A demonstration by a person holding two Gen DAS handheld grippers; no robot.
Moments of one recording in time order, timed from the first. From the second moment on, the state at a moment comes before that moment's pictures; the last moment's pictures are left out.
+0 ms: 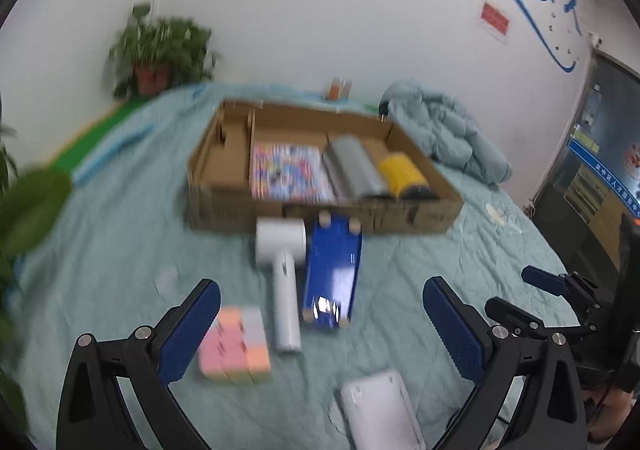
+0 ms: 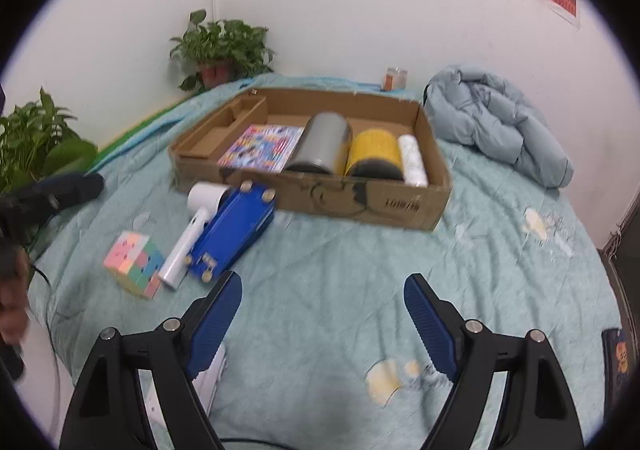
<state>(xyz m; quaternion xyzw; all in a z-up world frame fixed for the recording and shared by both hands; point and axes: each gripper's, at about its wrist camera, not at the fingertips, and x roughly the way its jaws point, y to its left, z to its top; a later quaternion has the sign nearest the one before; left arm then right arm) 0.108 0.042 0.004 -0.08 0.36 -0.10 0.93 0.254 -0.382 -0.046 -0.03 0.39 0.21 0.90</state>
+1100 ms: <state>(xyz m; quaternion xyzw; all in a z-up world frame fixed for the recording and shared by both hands) 0.099 0.015 -0.093 -0.13 0.52 -0.18 0.82 0.164 -0.315 -0.122 -0.02 0.44 0.45 0.78</state>
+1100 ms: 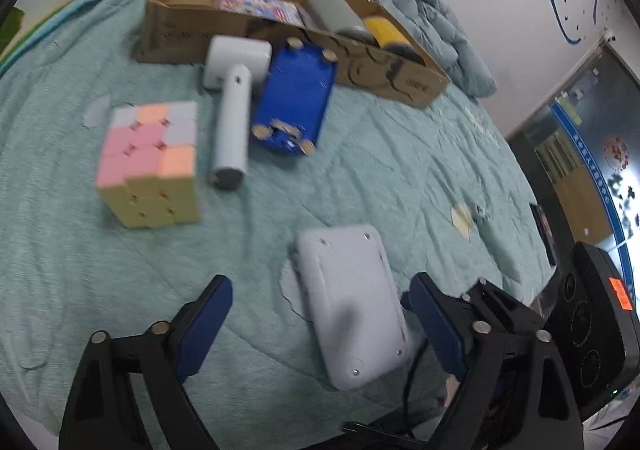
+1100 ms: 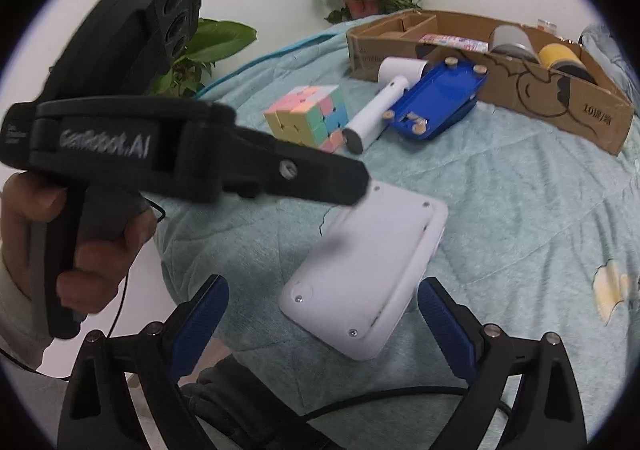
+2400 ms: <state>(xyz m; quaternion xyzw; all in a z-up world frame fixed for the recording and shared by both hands) 0.115 -0.021 -0.060 -0.09 0.45 -0.24 0.85 0.199 -0.317 -0.101 0.00 0.39 0.36 0.85</state>
